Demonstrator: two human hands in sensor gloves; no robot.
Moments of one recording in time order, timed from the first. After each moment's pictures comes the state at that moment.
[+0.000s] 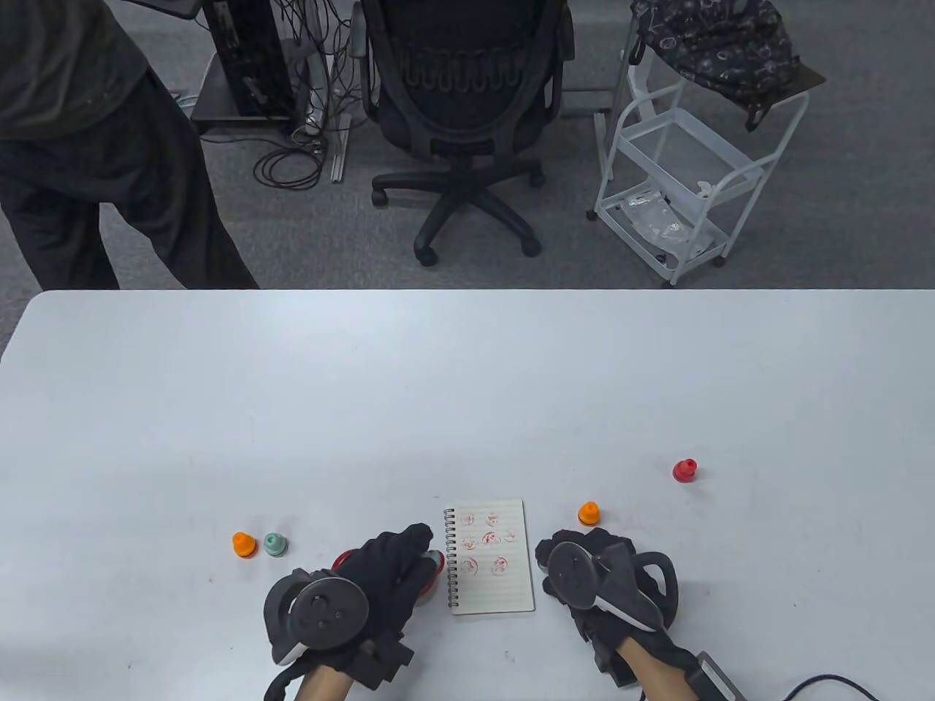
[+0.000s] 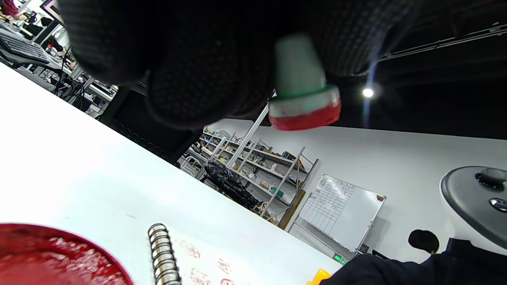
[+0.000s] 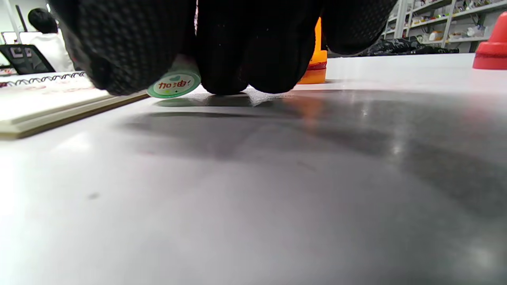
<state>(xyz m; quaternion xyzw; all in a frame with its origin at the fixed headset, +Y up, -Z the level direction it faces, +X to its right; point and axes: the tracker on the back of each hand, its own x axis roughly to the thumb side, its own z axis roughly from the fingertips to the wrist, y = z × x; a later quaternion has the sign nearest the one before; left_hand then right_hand) -0.168 -0.711 -0.198 0.14 -0.22 0.33 0.91 0.122 -0.763 -0.226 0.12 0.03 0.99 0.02</state>
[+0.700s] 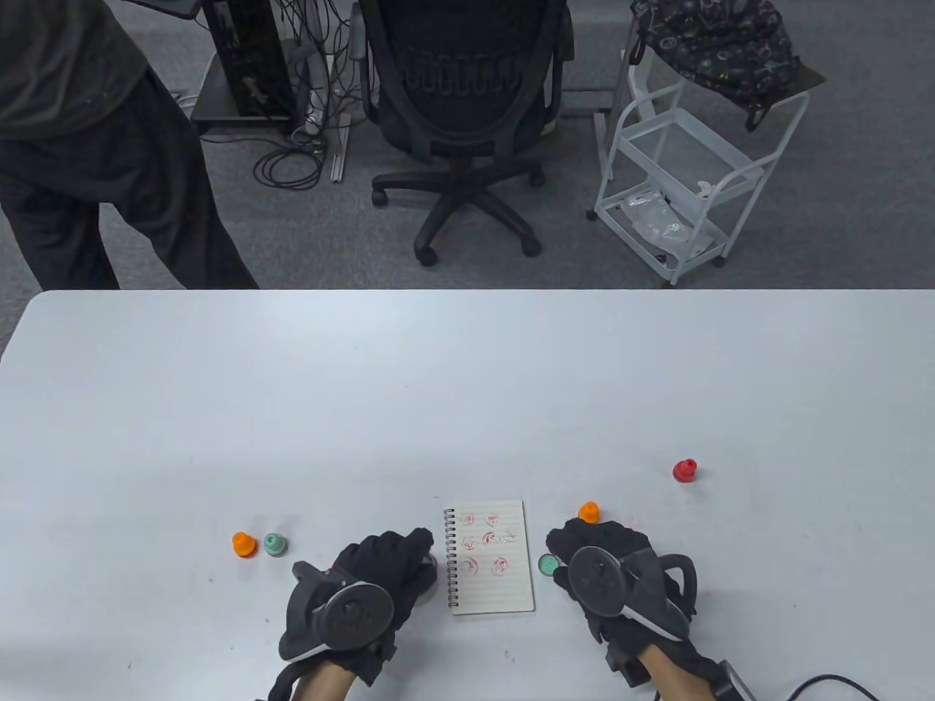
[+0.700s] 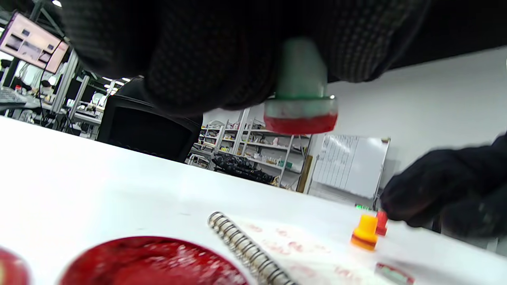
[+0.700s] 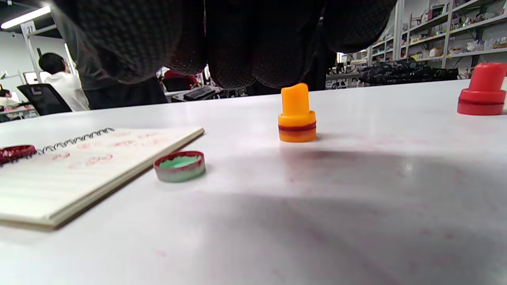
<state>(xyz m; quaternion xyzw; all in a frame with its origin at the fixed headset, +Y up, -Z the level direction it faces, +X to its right) -0.155 -0.713 -0.201 0.13 -0.26 0.16 0.94 0.140 -0.733 -0.217 0.12 -0.01 0.99 0.07</state>
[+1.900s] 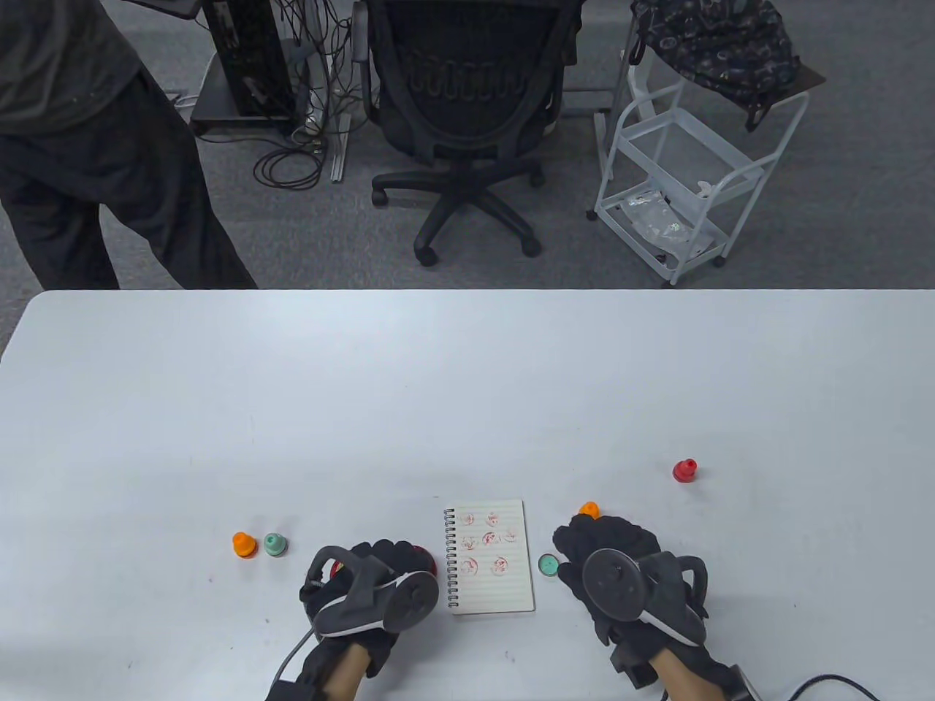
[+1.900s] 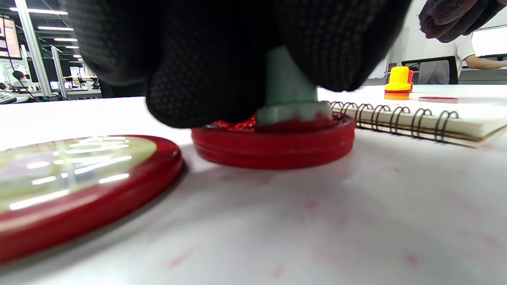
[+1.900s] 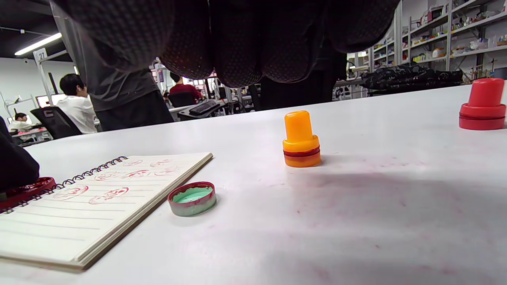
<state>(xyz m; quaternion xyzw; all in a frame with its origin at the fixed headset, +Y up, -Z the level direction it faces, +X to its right) -0.132 -0.746 -0.219 0.00 -0.28 -0.02 0.96 0.147 -0.724 -0.212 0.13 -0.03 0.99 0.10</state>
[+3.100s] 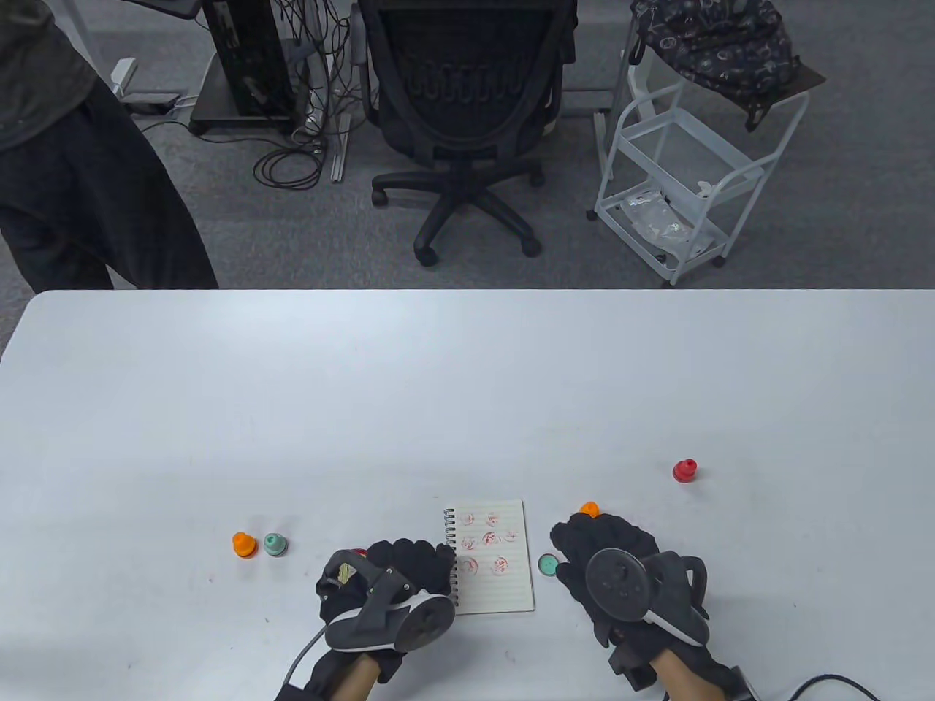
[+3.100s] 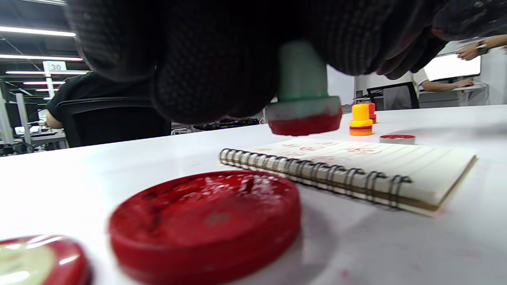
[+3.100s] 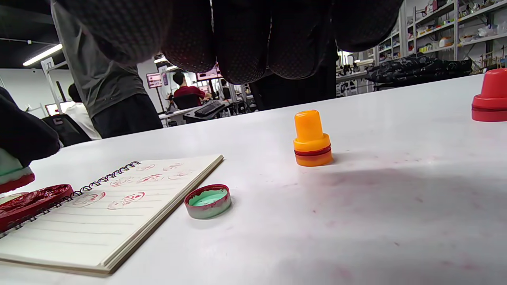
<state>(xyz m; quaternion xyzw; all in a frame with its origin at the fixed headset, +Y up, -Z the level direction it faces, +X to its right) -0.108 -0.729 -0.203 0.08 -0.34 -0.02 0.94 0.148 -0.721 -0.211 0.14 -0.02 0.98 0.12</state>
